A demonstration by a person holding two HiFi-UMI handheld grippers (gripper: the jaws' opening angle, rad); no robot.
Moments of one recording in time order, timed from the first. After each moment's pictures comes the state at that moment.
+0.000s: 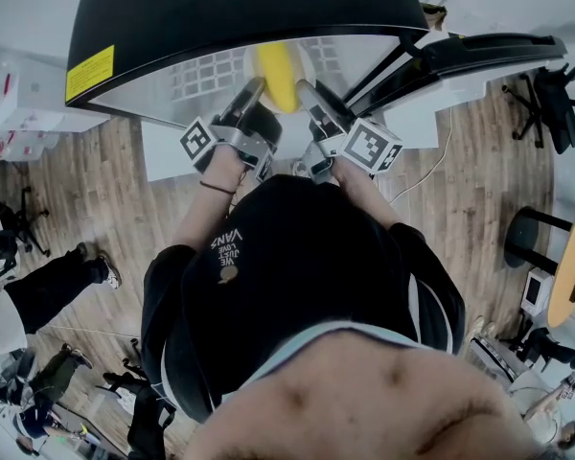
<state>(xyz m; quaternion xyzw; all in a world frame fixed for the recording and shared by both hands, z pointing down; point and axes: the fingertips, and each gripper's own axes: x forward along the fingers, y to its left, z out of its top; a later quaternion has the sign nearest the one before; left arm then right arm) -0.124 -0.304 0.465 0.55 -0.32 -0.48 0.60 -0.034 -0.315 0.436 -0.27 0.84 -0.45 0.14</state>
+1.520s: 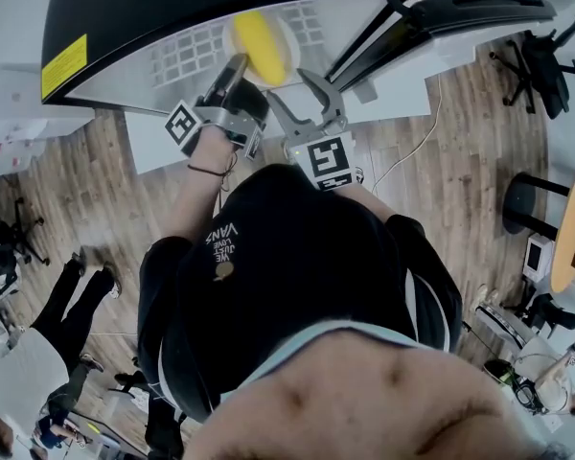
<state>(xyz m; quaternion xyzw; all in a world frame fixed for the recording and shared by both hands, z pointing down) -0.124 -0.303 0.463 0.56 -0.31 -0.49 0.60 -0.050 -0.258 0.439 -0.36 0.93 0.02 -0.12</state>
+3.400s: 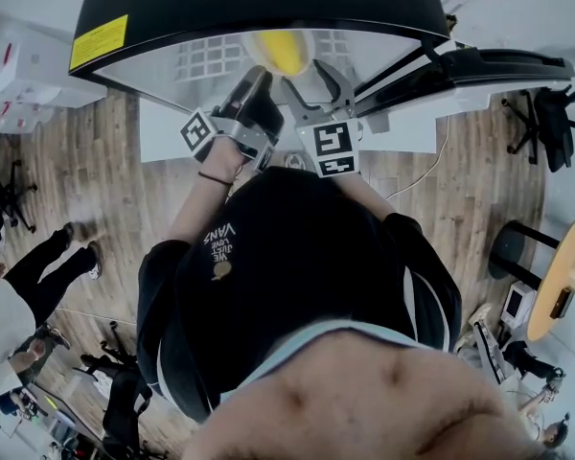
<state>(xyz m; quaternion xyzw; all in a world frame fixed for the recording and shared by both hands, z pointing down) -0.133 -0.297 0.463 0.54 -0.30 -0.53 0.57 -0.074 -0.311 0.443 -0.33 0.93 0.03 -0.14</state>
